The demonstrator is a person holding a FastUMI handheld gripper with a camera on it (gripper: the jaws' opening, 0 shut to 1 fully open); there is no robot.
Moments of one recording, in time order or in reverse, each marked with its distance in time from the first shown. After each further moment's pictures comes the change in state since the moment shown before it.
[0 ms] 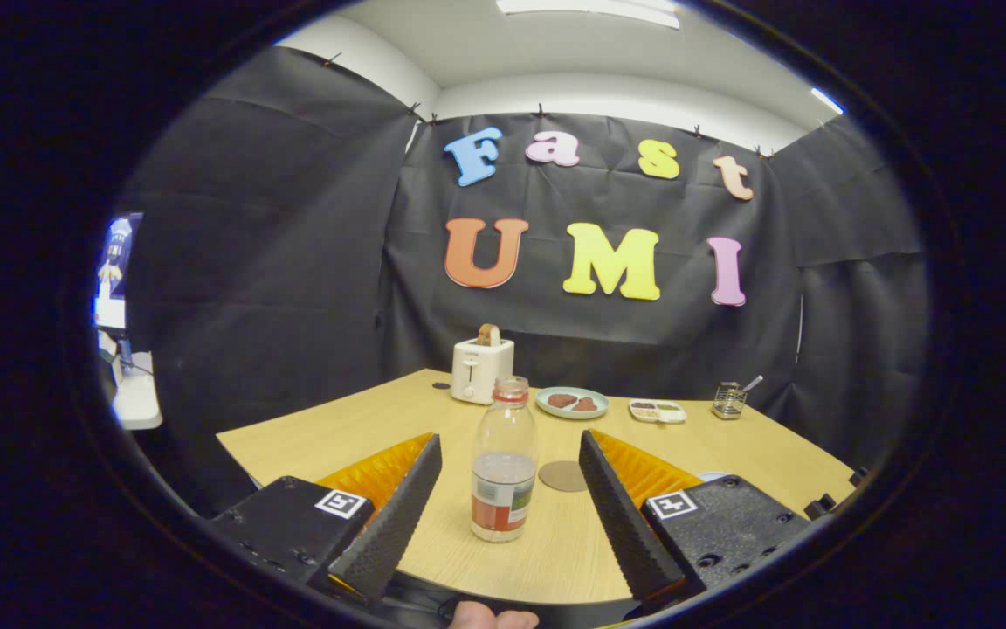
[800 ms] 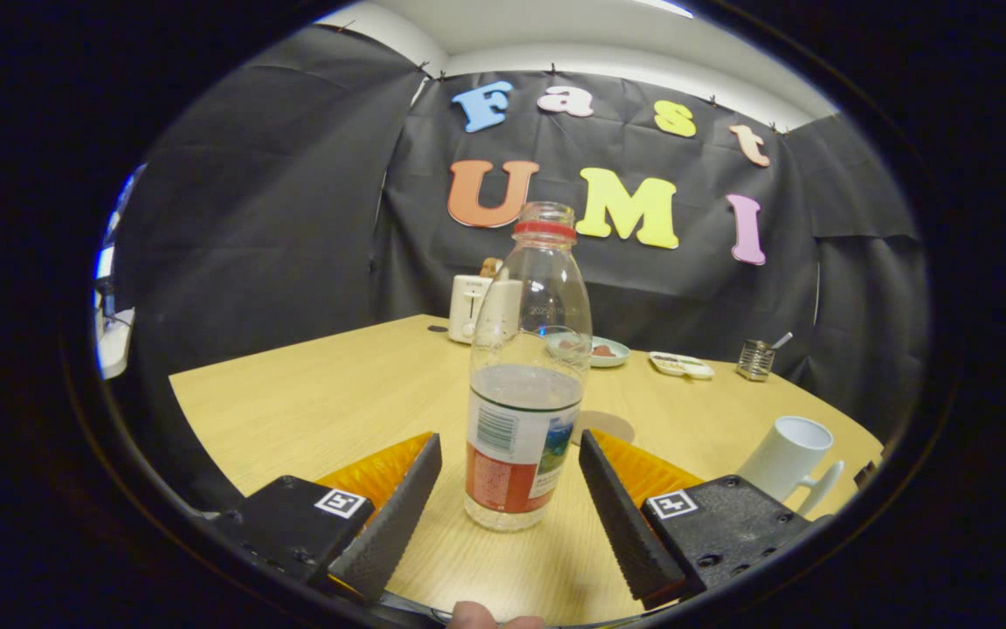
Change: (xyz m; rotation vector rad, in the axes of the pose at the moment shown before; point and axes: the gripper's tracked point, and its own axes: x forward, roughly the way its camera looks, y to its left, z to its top) arm 0.078 0.009 -0.094 -0.037 0.129 -0.001
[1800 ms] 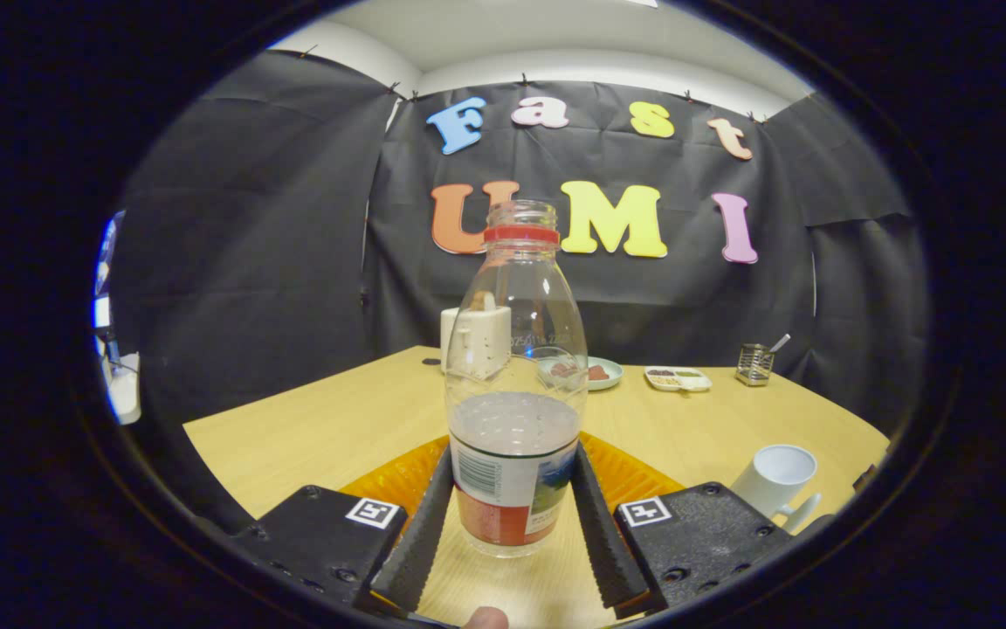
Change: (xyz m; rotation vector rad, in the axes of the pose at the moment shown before) arm -0.015 -0.033 0.056 0.119 -0.061 0.008
